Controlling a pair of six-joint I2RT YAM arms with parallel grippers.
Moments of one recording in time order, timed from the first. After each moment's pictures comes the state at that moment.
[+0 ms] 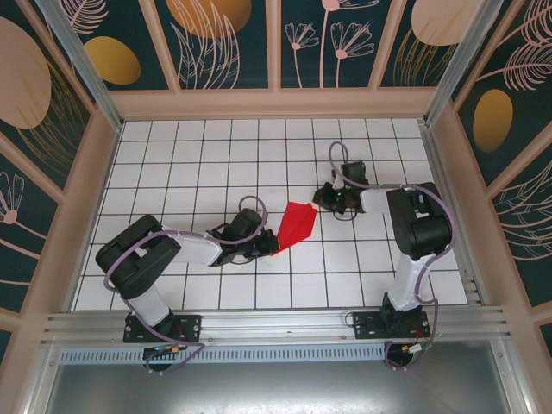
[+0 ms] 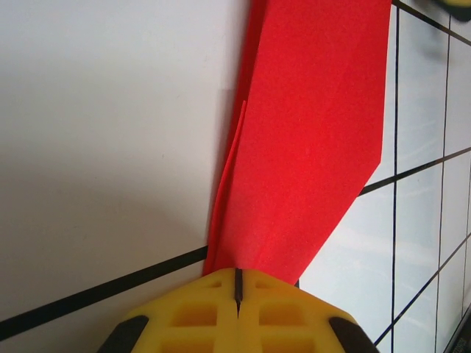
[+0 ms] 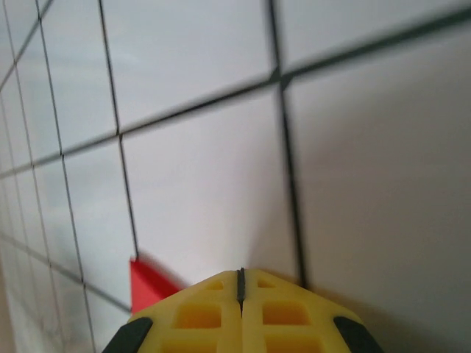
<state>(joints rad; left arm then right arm) -0.81 1.70 0.61 0.28 0.25 -0.97 0.27 1.87 0.91 0.06 -0.50 0.67</state>
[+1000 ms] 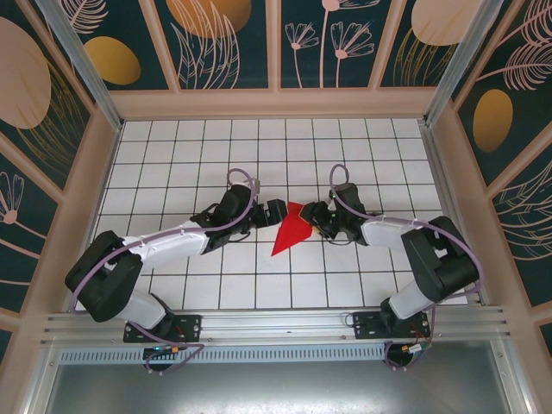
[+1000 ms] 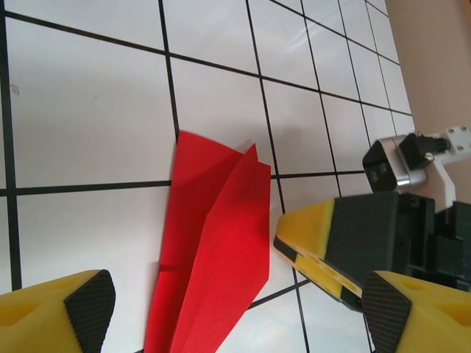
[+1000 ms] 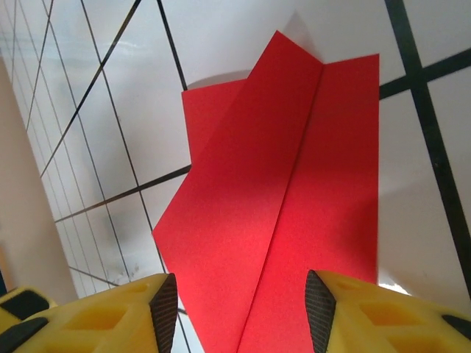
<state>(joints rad) -0.75 1.49 0.76 0.11 0.09 -0.87 0.47 1.55 0.62 0.14 -0.40 1.06</state>
